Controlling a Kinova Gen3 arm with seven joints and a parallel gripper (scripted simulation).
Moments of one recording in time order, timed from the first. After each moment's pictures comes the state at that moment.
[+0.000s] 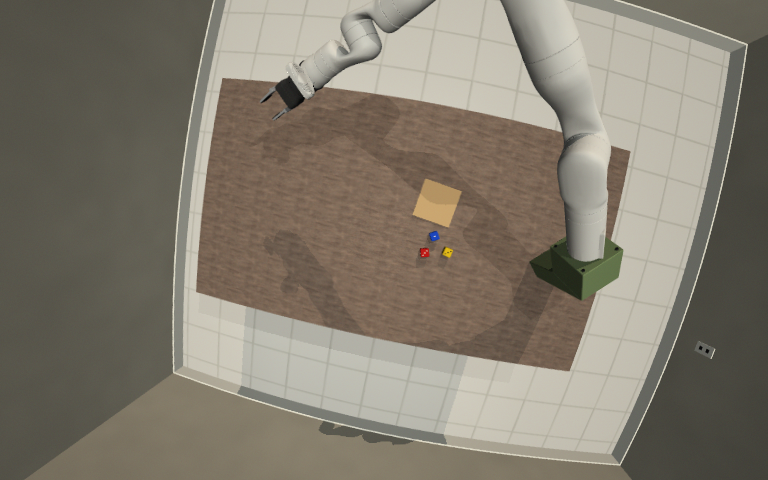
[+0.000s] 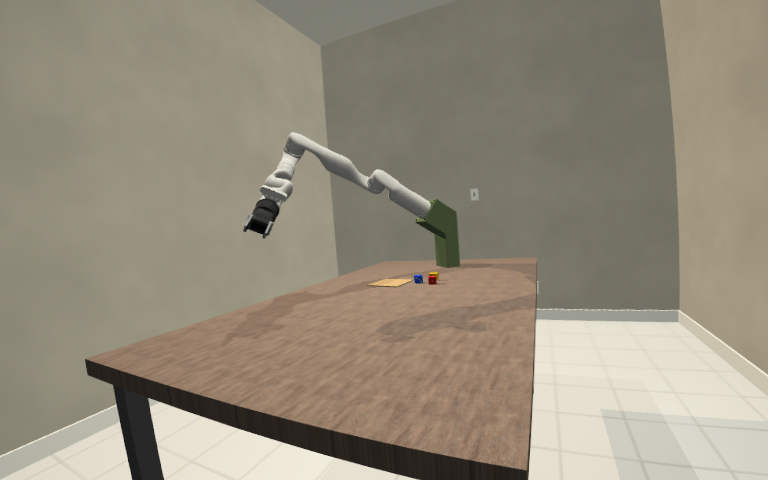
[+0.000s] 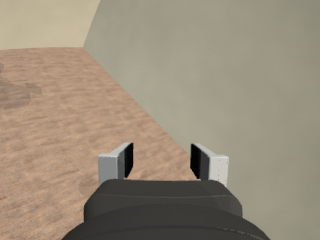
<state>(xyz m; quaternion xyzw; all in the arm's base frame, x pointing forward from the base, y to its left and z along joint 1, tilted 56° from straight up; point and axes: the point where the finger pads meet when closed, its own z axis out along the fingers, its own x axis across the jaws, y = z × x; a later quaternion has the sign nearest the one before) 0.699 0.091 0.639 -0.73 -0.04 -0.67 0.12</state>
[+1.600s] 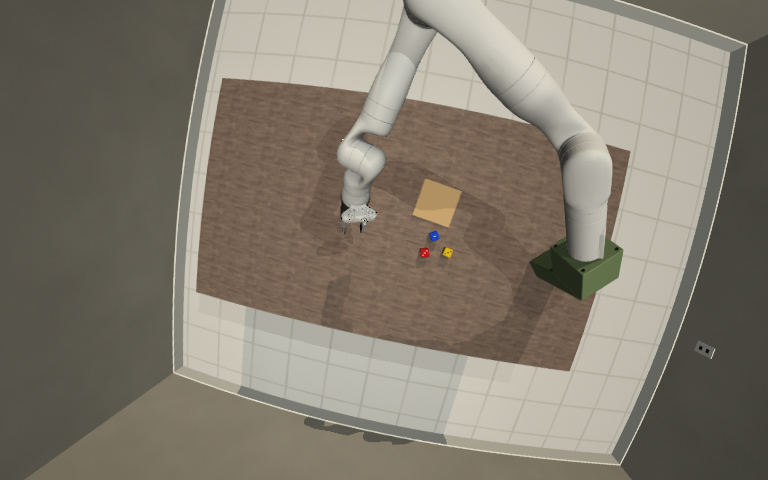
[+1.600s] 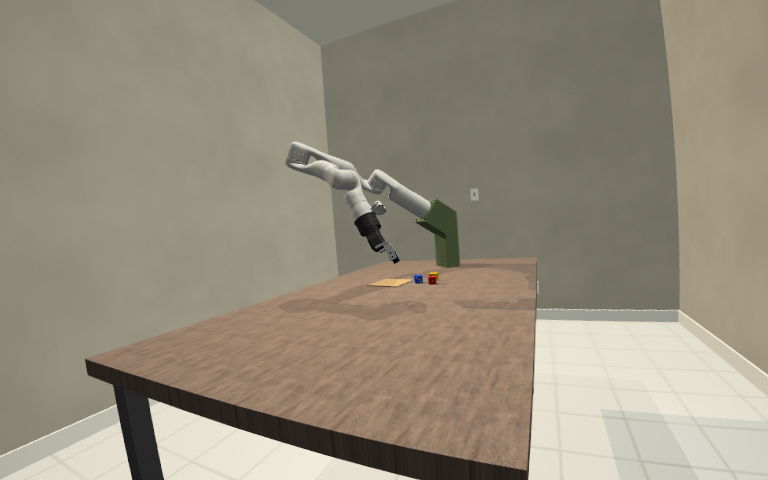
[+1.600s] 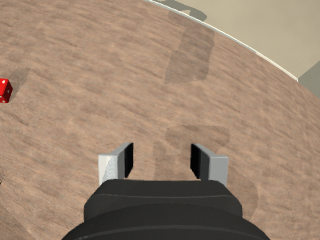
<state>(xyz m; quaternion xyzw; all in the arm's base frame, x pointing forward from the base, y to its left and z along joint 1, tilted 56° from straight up) 0.610 0.181 0.226 -0.87 -0.29 -0.36 -0.15</state>
